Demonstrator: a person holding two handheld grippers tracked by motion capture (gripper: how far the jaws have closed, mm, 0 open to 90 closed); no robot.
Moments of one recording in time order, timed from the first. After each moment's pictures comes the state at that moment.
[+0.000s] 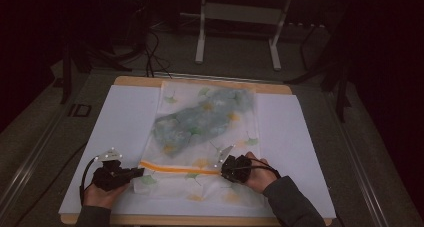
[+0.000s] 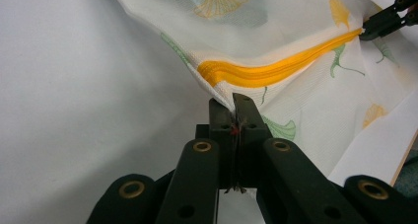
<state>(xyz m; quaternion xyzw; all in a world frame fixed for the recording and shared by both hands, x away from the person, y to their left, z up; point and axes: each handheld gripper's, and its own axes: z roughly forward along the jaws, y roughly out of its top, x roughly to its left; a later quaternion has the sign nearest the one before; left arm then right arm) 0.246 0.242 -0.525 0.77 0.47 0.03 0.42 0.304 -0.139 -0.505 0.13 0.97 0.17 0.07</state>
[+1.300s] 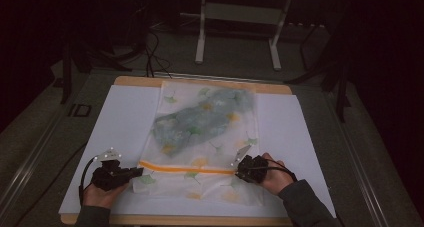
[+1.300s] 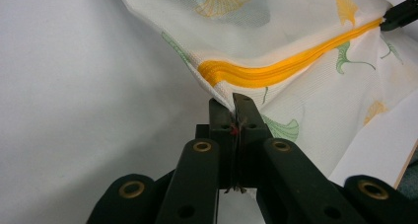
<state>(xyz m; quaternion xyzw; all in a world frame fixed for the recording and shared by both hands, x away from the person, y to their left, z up) 0.246 0.244 -0.525 0.77 0.48 0.04 0.42 0.304 -0.183 -0.500 0.17 0.97 0.16 0.07</state>
